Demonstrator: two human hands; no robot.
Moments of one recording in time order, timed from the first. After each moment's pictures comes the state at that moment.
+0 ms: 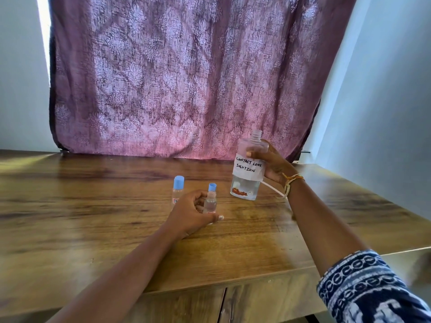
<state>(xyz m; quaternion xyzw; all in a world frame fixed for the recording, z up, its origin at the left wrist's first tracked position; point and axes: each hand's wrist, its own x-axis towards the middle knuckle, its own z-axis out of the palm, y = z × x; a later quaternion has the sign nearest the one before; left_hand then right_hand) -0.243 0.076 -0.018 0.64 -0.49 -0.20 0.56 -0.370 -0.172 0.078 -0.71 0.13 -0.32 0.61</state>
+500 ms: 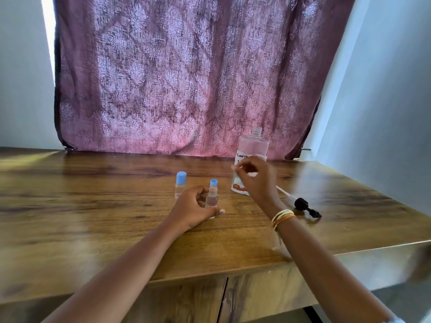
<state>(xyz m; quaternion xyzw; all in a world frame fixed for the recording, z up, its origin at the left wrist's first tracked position) -0.251 0.083 -0.010 0.65 -0.50 -0.17 0.55 -0.375 -0.076 0.028 -0.80 0.18 -0.55 0.18</state>
